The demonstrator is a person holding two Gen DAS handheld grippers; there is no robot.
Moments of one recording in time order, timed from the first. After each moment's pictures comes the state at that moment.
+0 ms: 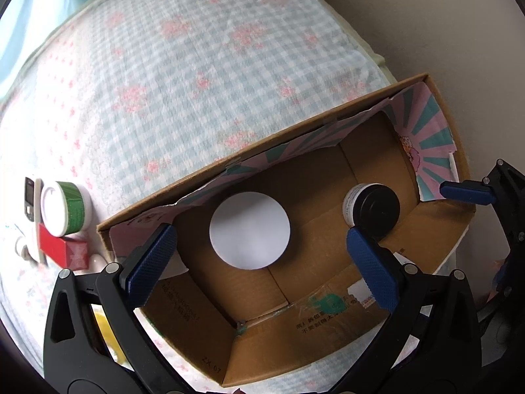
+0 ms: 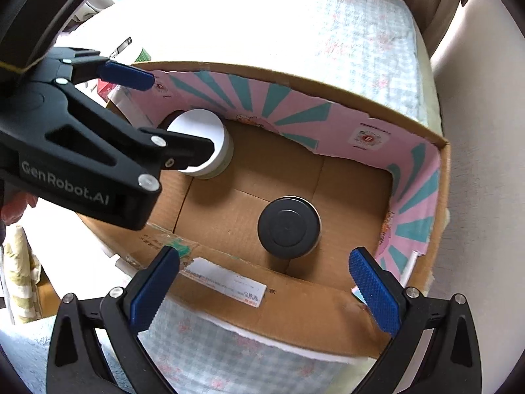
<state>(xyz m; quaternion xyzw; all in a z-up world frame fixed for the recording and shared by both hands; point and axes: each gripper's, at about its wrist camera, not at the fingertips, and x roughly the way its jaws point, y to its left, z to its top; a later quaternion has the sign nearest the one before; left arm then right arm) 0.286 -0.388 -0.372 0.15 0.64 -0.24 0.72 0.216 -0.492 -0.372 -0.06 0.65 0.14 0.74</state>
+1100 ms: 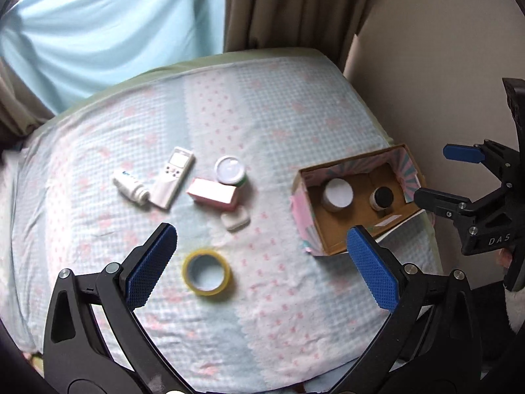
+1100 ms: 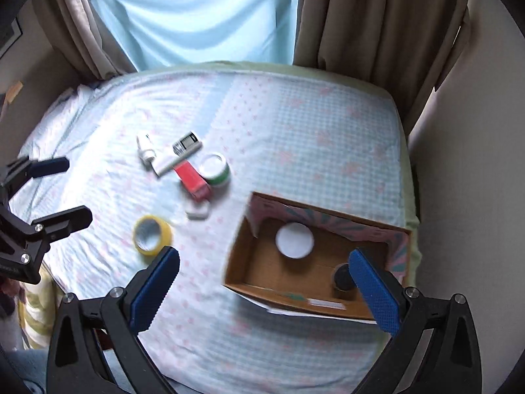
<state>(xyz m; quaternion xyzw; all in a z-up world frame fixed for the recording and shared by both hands) 0.188 -0.131 -0.149 0.06 0.52 -0.16 0.84 0.191 -0.354 -0.167 -0.02 0.53 0.11 0.84</state>
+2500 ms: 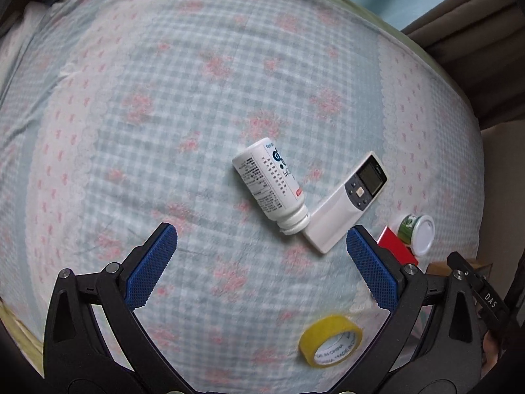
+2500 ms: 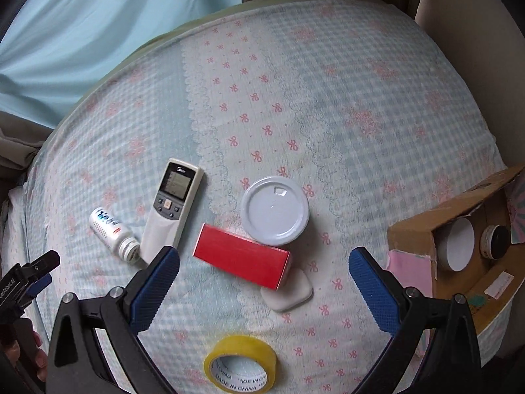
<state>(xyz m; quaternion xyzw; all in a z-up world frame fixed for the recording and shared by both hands) 0.429 0.143 -0.361 -0.13 0.64 0.01 0.75 0.384 -0.193 -0.355 0.16 0.62 -0.08 0.77</state>
